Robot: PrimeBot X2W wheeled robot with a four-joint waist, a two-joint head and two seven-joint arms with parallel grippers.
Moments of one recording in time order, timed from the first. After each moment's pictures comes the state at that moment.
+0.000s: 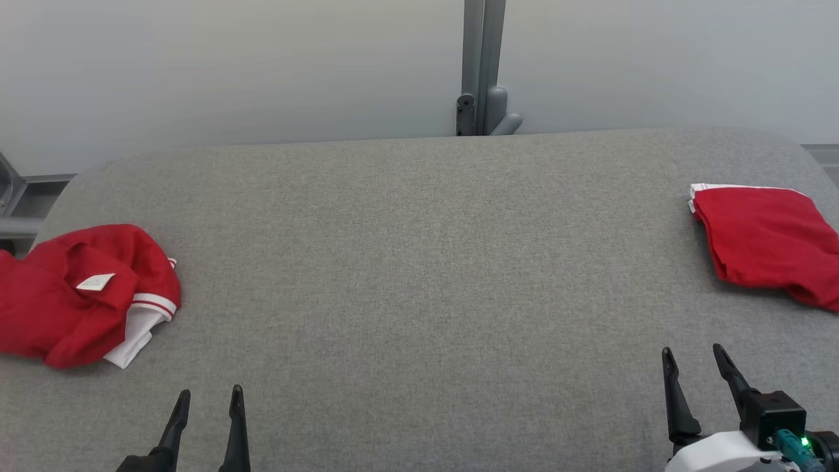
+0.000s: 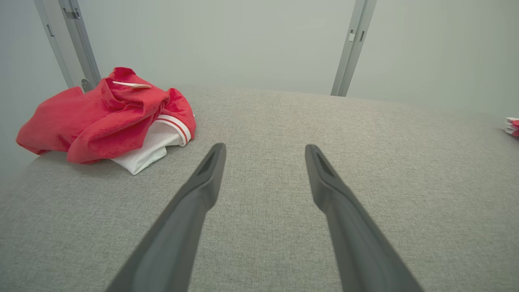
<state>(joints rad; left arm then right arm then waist) 0.15 0.05 0.01 0.18 -0.18 -0.12 -0.26 0.09 -0.05 -0.09 0.21 0.03 0.13 -0.26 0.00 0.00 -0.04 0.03</state>
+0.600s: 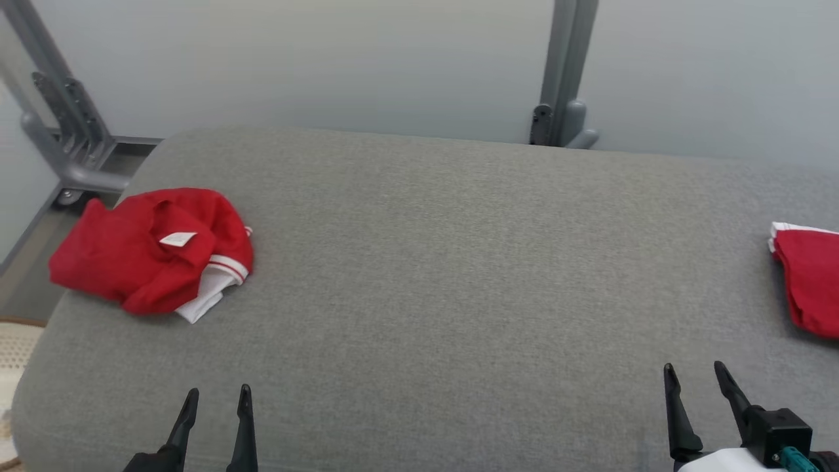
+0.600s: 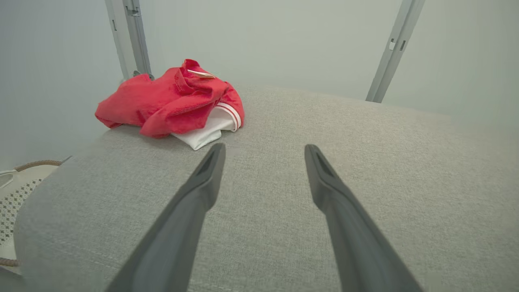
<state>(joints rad) 0.15 0.05 -0.01 0.19 -0.18 -0.12 -0.26 0.14 -0.05 -0.10 0.19 0.06 0.13 -0.26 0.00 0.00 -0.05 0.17</state>
